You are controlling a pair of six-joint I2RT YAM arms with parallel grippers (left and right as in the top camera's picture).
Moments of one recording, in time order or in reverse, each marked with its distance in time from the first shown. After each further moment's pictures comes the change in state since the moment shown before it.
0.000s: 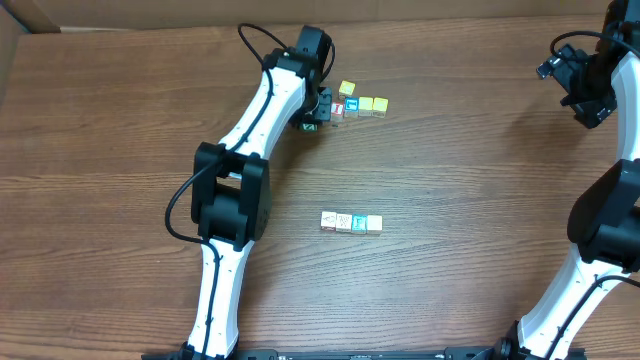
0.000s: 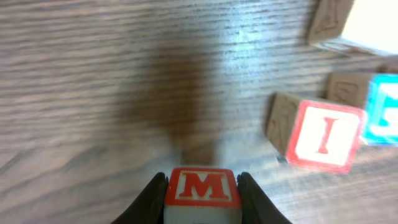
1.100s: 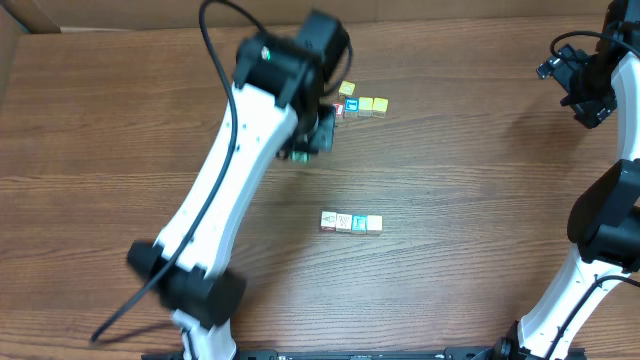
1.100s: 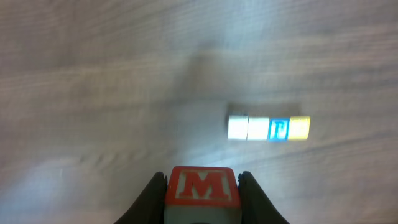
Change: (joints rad) left arm -0.191 -0.539 -0.013 -0.615 -0.071 -0.159; right arm 0.000 0.000 0.000 0.000 0.000 0.000
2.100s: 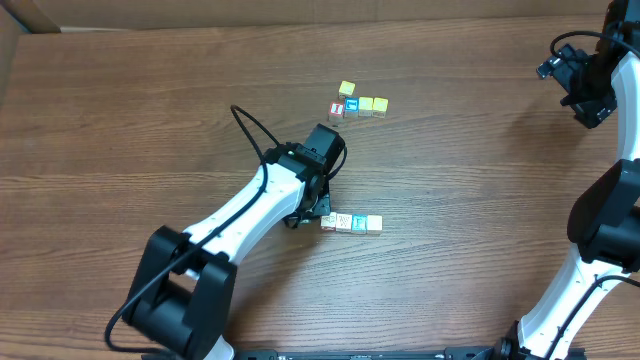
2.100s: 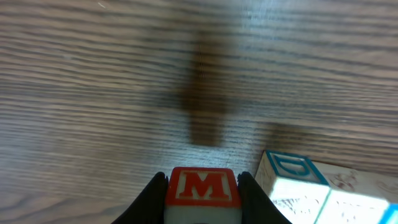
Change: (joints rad) left arm -0.014 -0.122 -0.976 0.795 -0.008 -0.186; right arm 0.000 0.000 0.000 0.000 0.000 0.000
